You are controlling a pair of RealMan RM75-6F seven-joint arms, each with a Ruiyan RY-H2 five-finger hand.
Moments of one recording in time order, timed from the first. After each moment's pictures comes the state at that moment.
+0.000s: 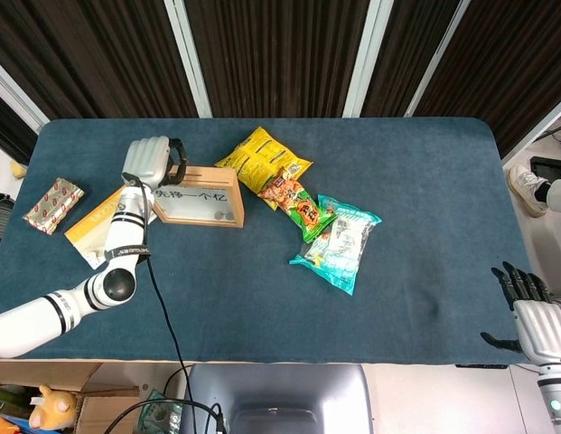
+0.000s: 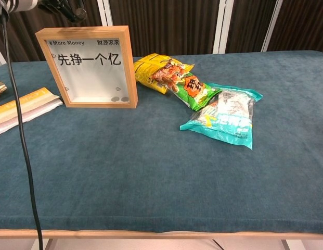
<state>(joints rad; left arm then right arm) -1.09 -1.36 -0.43 -1.28 0.47 0.83 0.48 0.07 -1.02 0.02 -1.69 -1.39 1.34 -0.07</state>
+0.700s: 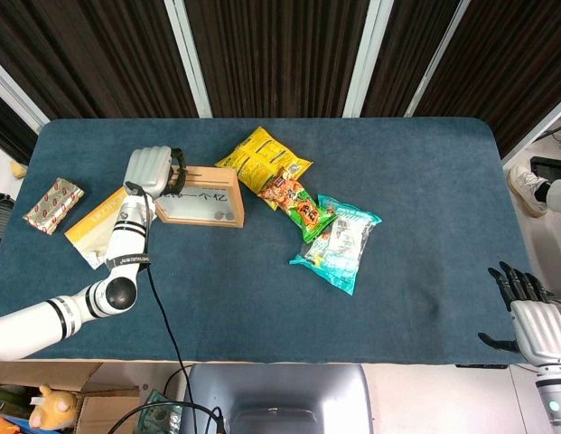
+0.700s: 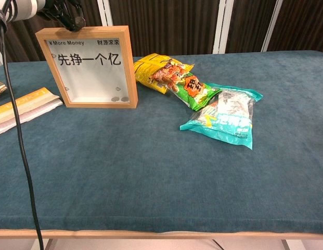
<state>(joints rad) -1.09 -1.36 -0.37 -1.33 0.47 0.89 0.49 0.07 -1.02 0.02 -1.70 -1.40 1.34 -0.07</state>
